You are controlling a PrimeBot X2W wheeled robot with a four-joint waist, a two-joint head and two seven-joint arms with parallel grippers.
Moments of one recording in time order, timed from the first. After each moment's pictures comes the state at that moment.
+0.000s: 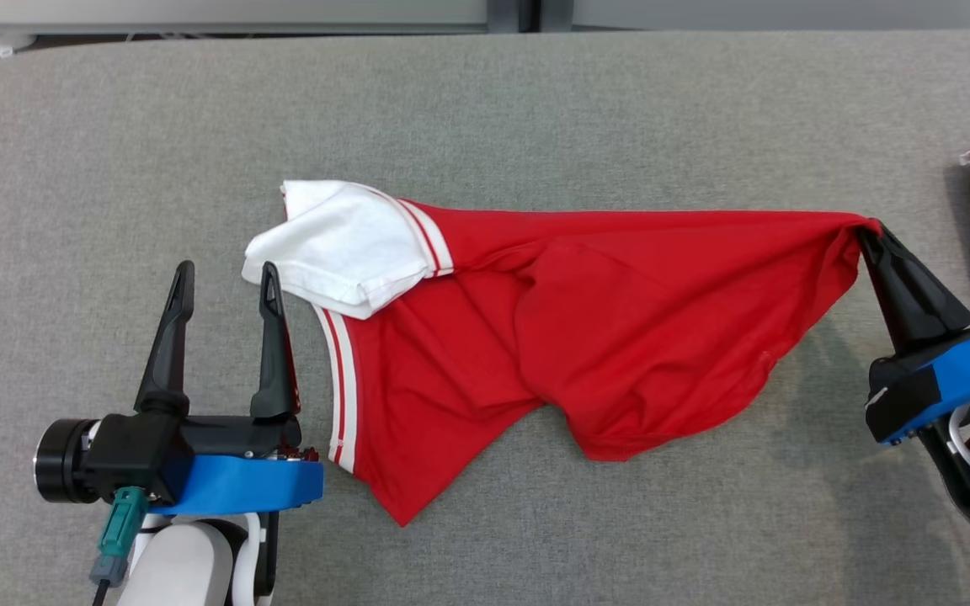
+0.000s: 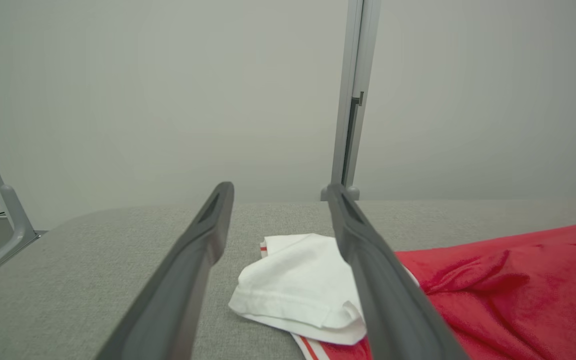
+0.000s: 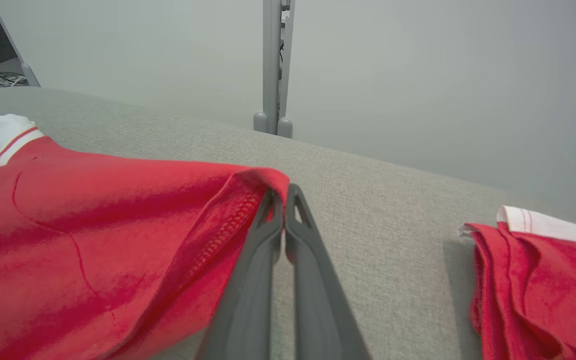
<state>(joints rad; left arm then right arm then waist) -0.17 0.18 -0.23 0.00 -0.23 0.12 -0.26 -0.36 -0.43 0.16 0.17 0.34 0.13 -0.07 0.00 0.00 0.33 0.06</state>
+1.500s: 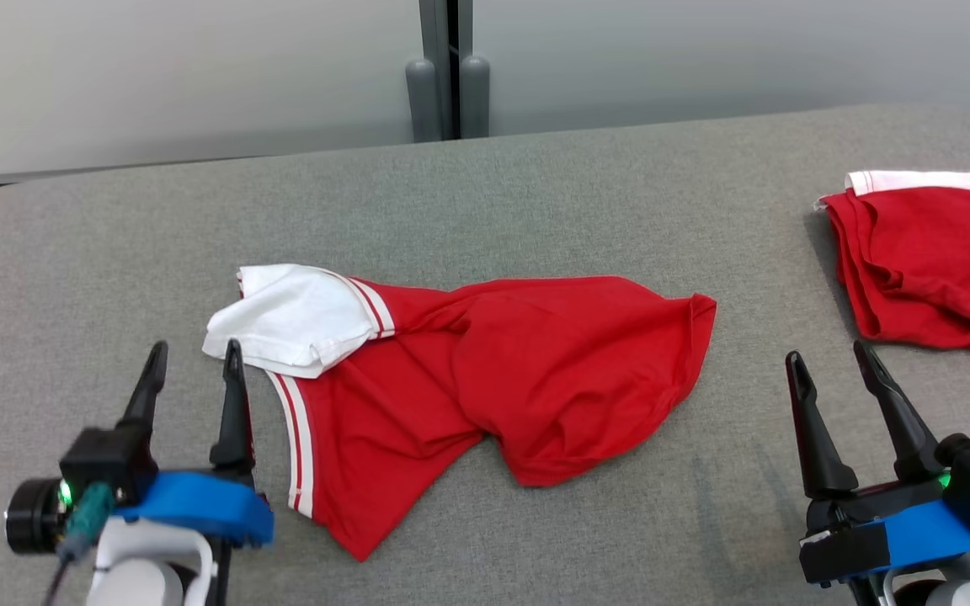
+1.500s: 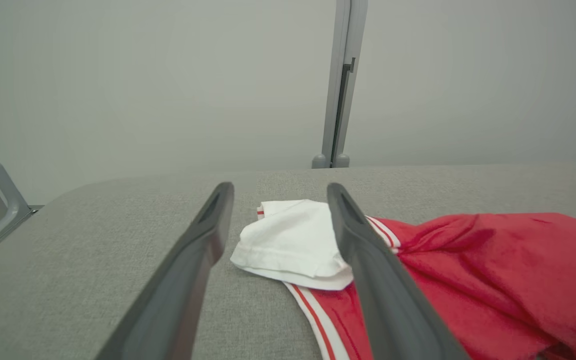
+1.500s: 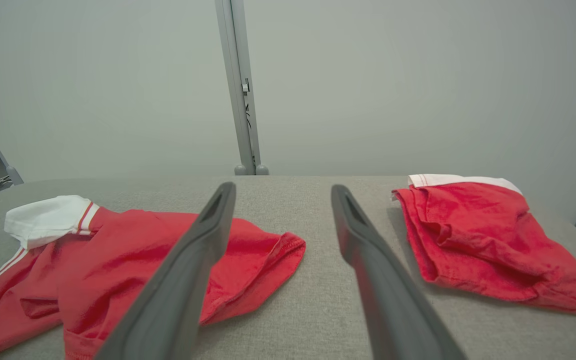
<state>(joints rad) -0.09 0.24 -0.18 0.11 -0.29 0.10 -0.15 -0.02 -0.12 0.00 -0.06 0.20 0.13 -0.14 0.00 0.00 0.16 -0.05</state>
